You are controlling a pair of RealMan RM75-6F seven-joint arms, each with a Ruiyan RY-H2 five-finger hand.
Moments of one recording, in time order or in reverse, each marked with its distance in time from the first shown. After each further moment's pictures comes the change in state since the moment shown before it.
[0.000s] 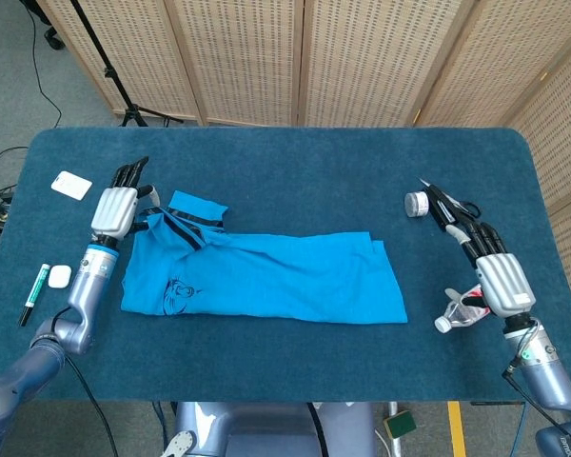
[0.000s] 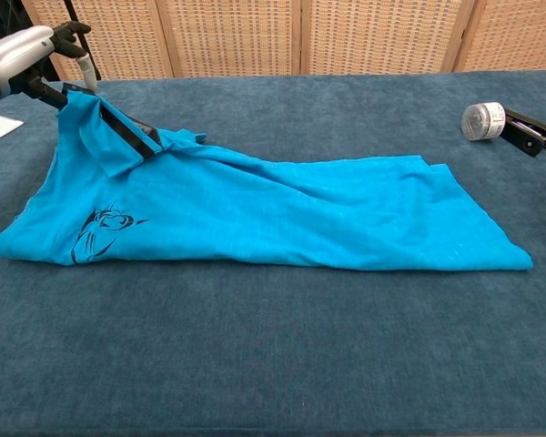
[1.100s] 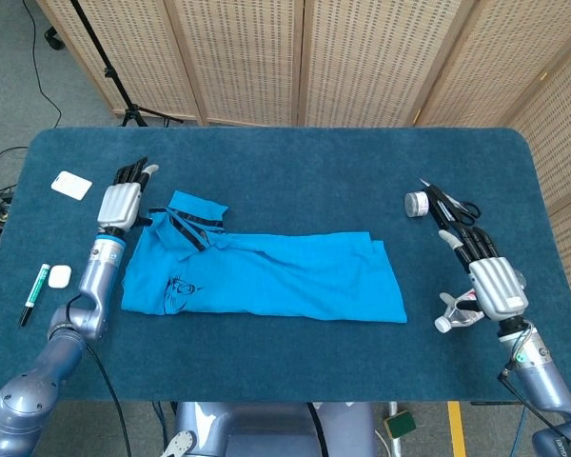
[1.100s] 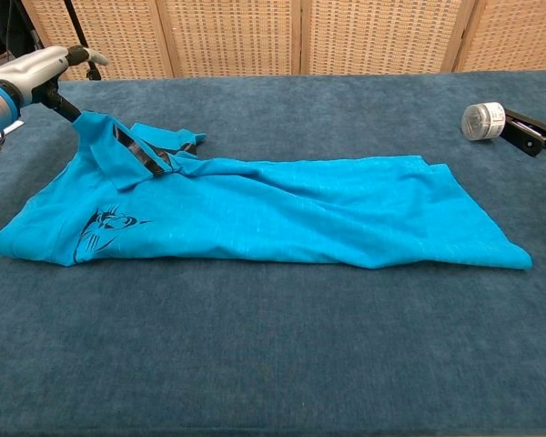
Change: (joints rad) left arm -0.092 -0.129 -0.015 0.273 -0.042 -0.185 -0.062; right arm -0.009 -0.019 0.003 0.013 -0.030 -0.011 -0.003
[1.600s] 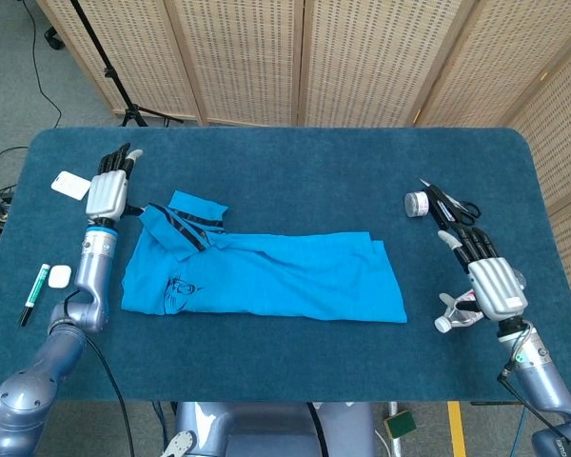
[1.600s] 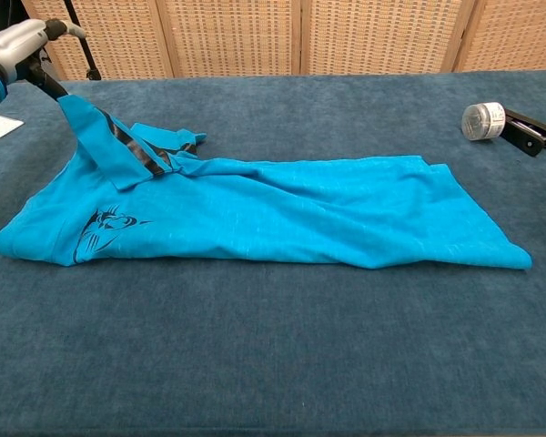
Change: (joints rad) left arm -0.019 0.012 -0.073 0.000 -0.072 0.024 0.036; right arm -0.002 0.002 0.003 -0.007 -0.002 -0.003 -0.009
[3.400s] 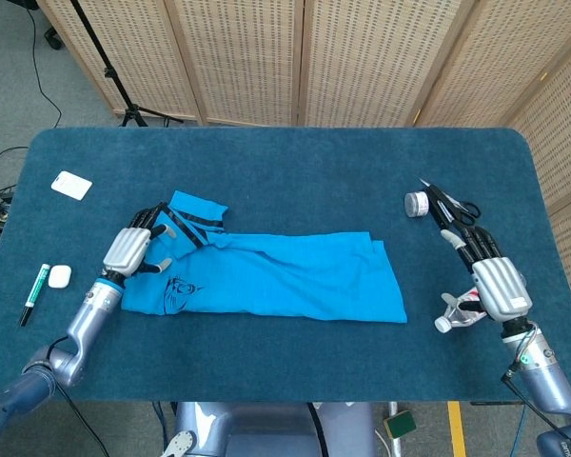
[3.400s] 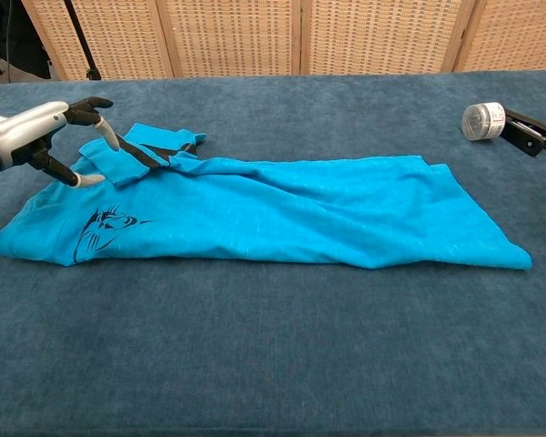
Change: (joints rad) left arm 0.219 0.127 0.240 -0.387 0.213 0.210 -0.090; right arm -0.007 0.018 0.003 -0.008 -0.015 0.009 0.035
